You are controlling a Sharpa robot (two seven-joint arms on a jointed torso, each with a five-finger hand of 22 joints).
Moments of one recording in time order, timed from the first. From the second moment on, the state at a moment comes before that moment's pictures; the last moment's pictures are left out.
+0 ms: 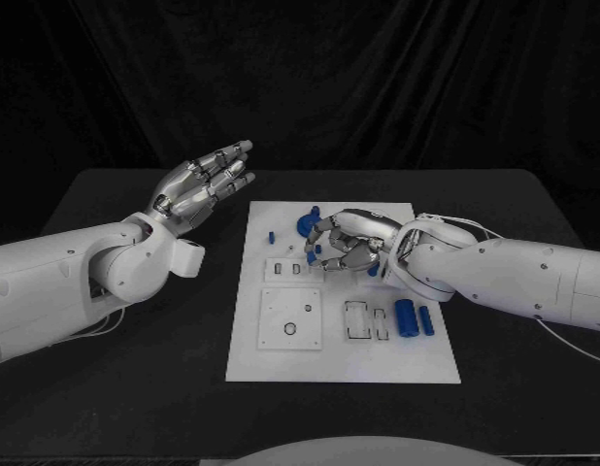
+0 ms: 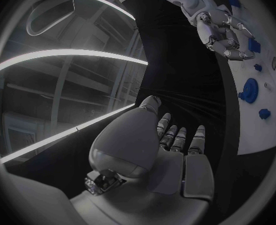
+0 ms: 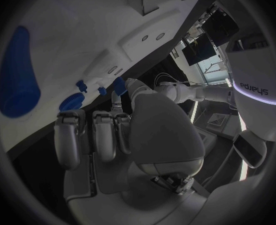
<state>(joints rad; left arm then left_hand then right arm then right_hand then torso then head) 1.30 -0.83 -0.21 1.43 -0.02 0.04 0.65 1.56 0.20 -0.08 0.21 0.70 0.35 0.11 0.04 0.04 0.06 0.09 0.02 0.01 0.00 0.11 0.00 0.00 0.16 0.00 0.26 0.00 0.00 1.22 -0.67 -0.21 1.36 -1.20 -0.33 0.28 1.43 -0.11 0.21 0.25 0.39 0.72 0.09 0.60 0.27 1.47 0.01 1.57 1.31 1.47 -0.06 1.56 1.31 0.01 1.47 0.05 1.57 1.31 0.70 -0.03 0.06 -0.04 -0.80</state>
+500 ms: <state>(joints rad) 1.30 -0.84 -0.21 1.43 -0.02 0.04 0.65 1.56 0.20 -0.08 0.21 0.70 0.35 0.11 0.04 0.04 0.06 0.09 0.02 0.01 0.00 0.11 0.00 0.00 0.16 0.00 0.26 0.00 0.00 1.21 -0.66 -0.21 1.33 -1.21 -0.33 0.28 1.43 -0.11 0.21 0.25 0.39 0.72 0.10 0.59 0.27 1.46 0.01 1.57 1.31 1.46 -0.06 1.56 1.31 0.01 1.47 0.05 1.57 1.31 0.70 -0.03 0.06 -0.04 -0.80</state>
